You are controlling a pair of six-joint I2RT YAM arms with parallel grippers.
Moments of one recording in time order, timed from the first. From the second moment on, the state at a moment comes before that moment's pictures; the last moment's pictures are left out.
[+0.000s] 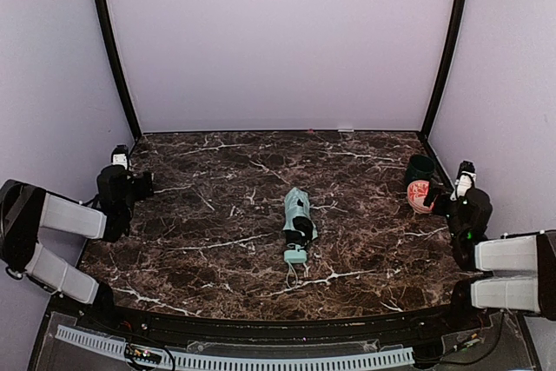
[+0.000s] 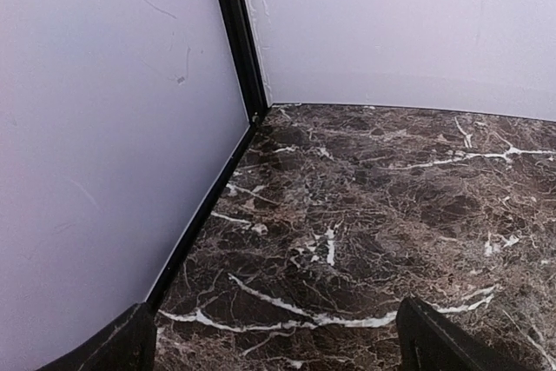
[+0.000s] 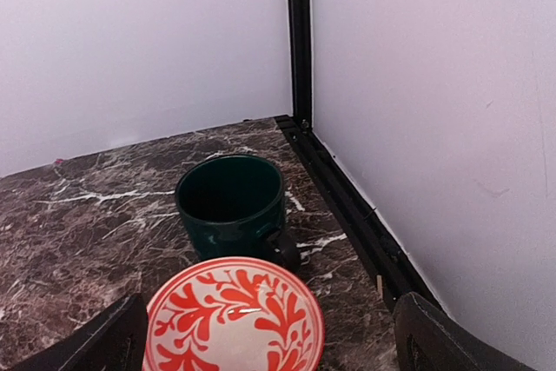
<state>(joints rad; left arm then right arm) -0.14 1.36 0.38 0.71 -0.50 0.01 0.06 1.03 0.09 0.79 0.27 0.10</state>
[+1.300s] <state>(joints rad) -0.11 1.60 0.20 1.29 -0.31 0.12 -0.09 1.53 0.20 1.26 -0.13 0.03</state>
